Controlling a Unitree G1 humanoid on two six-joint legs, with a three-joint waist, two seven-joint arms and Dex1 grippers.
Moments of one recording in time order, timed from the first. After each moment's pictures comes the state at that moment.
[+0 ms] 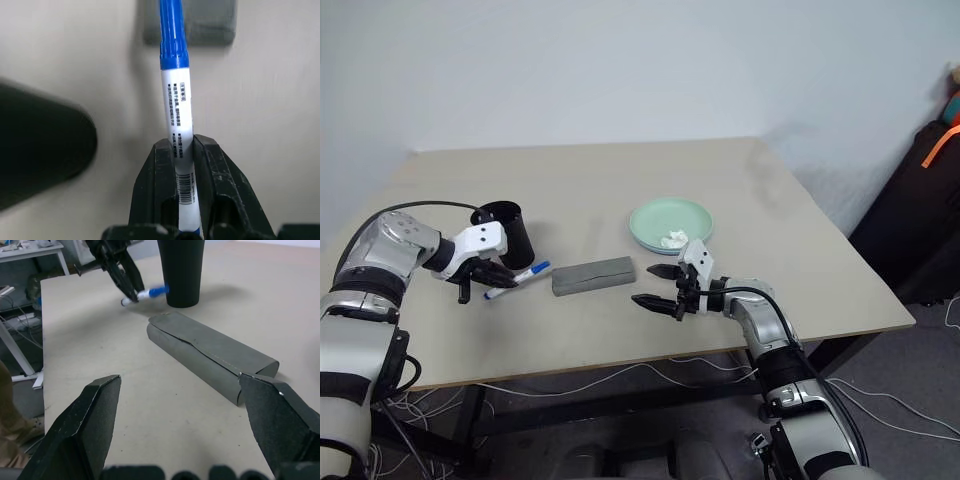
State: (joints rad) left arm -0.96 0.77 -0.19 1.10 0.17 -0.12 -1.48; right arm -0.51 -0.27 0.15 0.38 0.26 0.19 1.09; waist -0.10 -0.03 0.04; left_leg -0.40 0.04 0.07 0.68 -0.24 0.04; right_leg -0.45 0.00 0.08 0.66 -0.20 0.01
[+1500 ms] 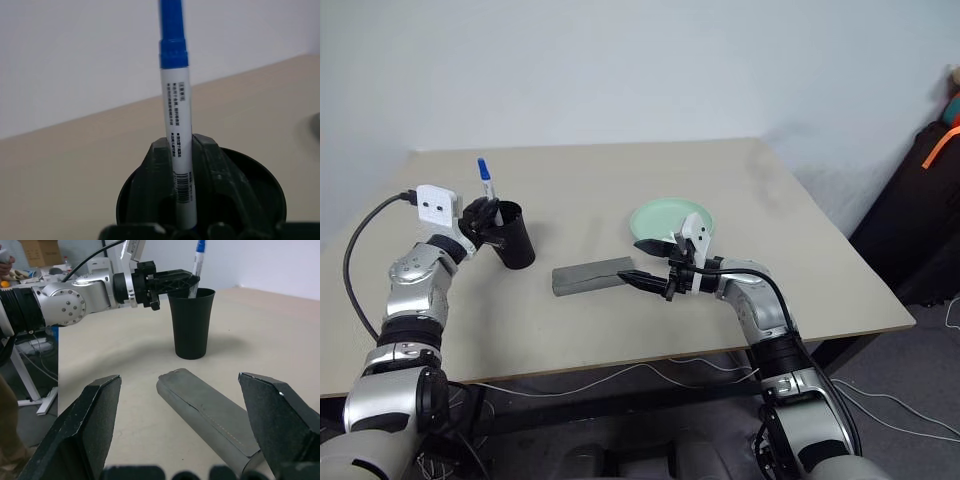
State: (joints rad) left arm -0.72 0.54 0.26 0.90 -0.15 -0.21 -0.54; right arm -0.58 -0.24 0.13 0.28 0.35 0.27 1.07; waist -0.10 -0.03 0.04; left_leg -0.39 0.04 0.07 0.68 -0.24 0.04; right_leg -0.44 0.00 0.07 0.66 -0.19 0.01
